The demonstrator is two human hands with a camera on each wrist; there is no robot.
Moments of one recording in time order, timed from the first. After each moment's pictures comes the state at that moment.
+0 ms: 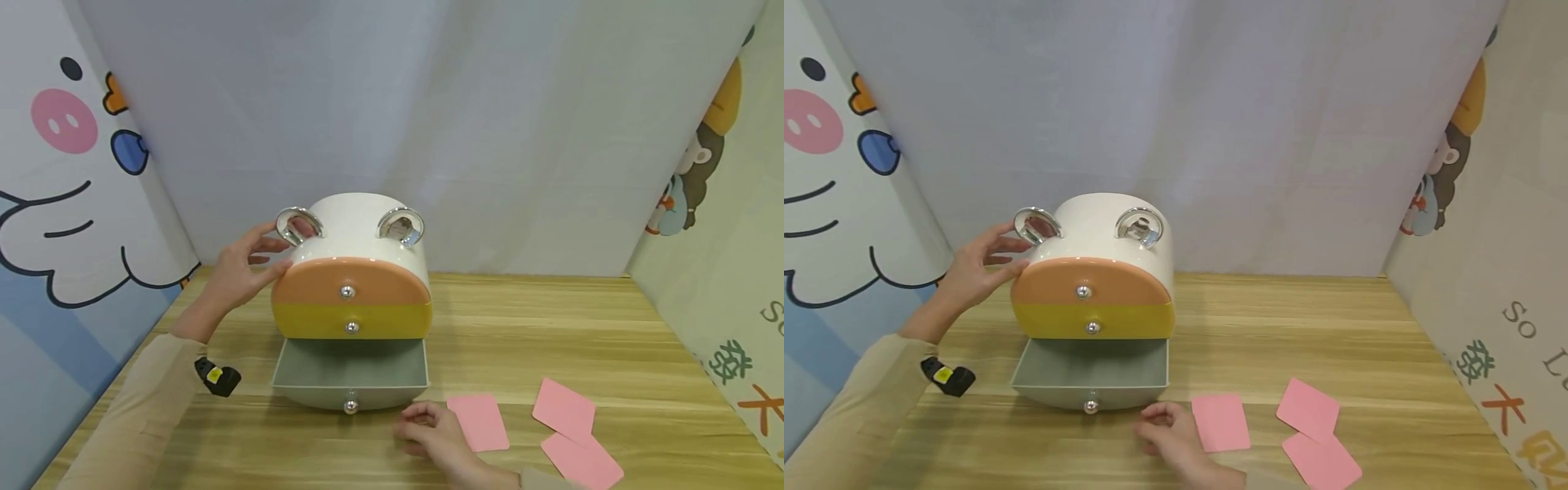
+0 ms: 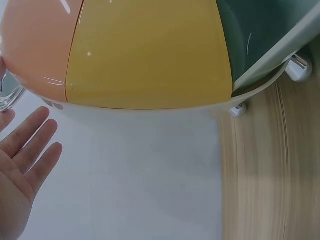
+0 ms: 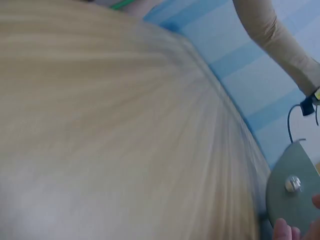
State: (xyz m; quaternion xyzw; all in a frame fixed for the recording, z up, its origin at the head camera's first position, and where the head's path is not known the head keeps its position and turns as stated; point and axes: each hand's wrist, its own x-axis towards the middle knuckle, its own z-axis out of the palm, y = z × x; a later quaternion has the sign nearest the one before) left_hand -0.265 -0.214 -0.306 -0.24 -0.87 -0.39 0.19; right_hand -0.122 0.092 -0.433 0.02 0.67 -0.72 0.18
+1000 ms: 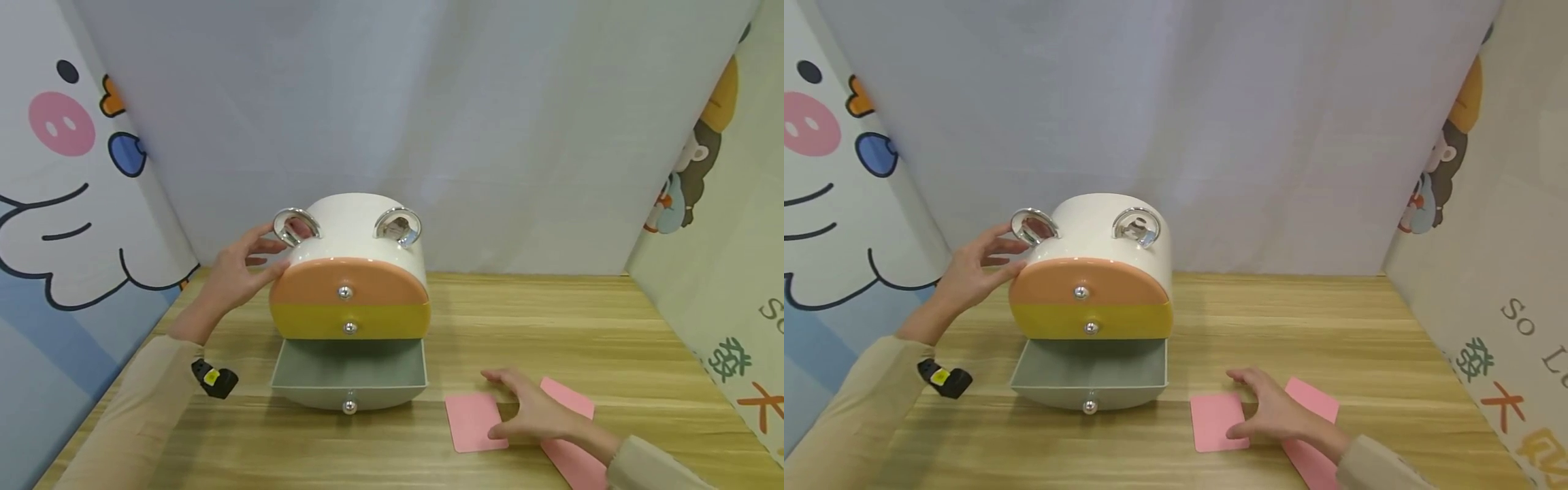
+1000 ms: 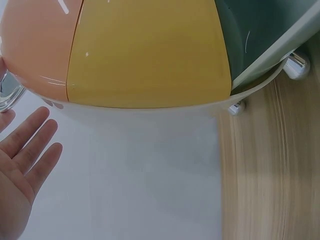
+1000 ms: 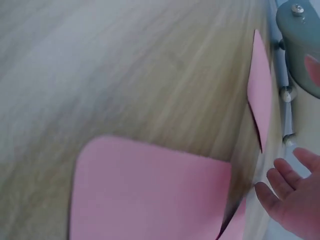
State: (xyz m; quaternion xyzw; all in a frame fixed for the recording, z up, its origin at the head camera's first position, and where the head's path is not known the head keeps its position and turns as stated) left_hand -0.263 -0.211 -0.303 -0.24 -0.87 -0.39 0.19; right_hand -0.165 0.241 -0.436 -0.23 0.88 -0.40 0.13
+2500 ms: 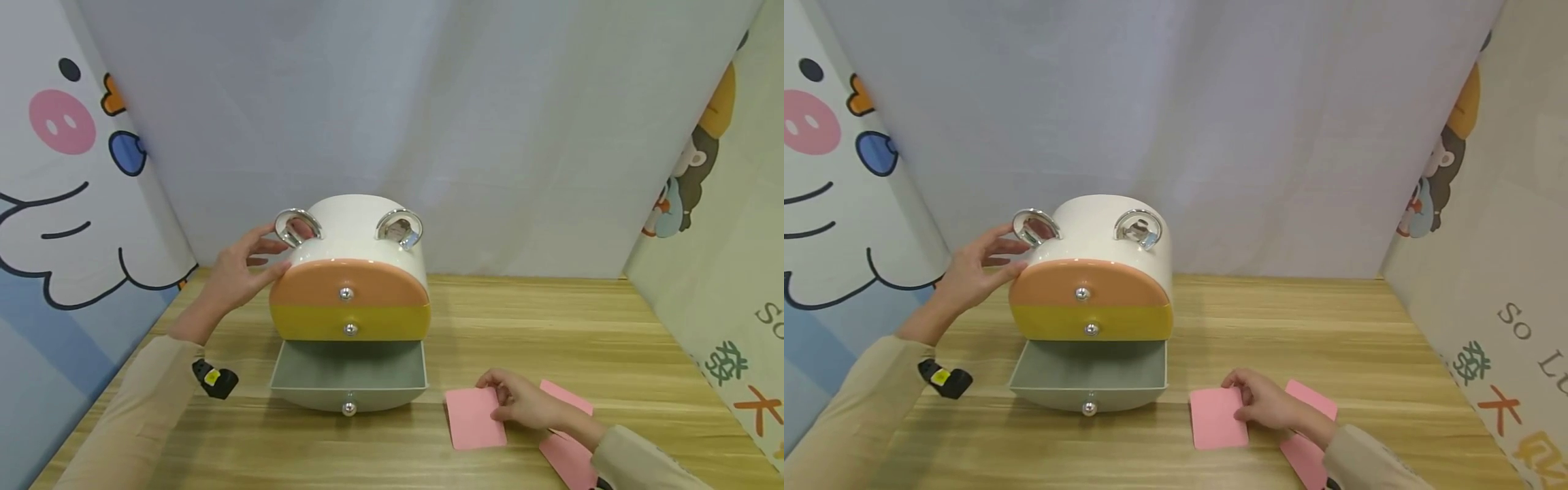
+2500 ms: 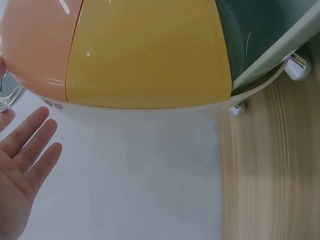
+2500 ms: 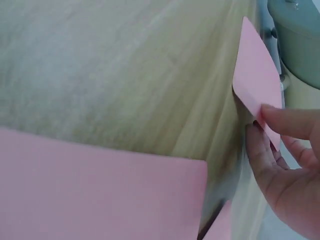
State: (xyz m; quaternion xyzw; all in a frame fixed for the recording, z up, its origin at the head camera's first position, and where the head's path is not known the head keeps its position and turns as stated) left_hand -0.266 -0.214 -0.306 -0.25 -0.87 -0.39 0.19; right_hand -0.186 0.241 -0.434 -0.24 0.82 -0.46 0.23
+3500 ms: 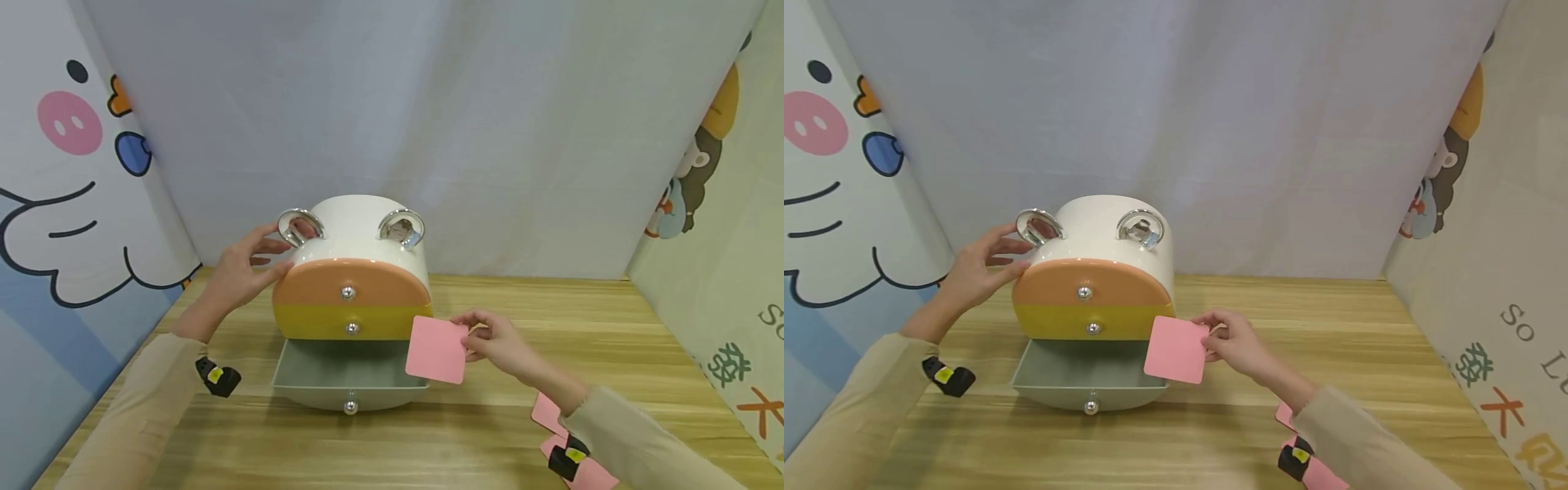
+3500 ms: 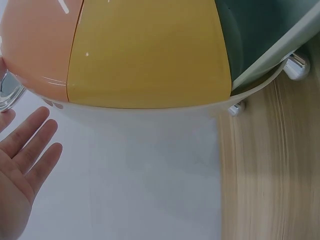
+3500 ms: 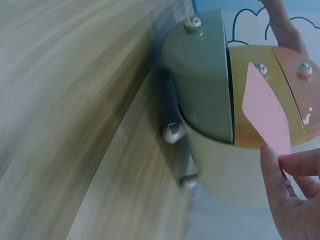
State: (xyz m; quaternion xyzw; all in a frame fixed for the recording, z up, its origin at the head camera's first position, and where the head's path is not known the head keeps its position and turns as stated) left_hand -0.264 -0.213 -0.304 -0.24 -0.87 -0.39 0.18; right_hand -0.208 0.184 -0.358 -0.18 0.79 -0.57 0.13
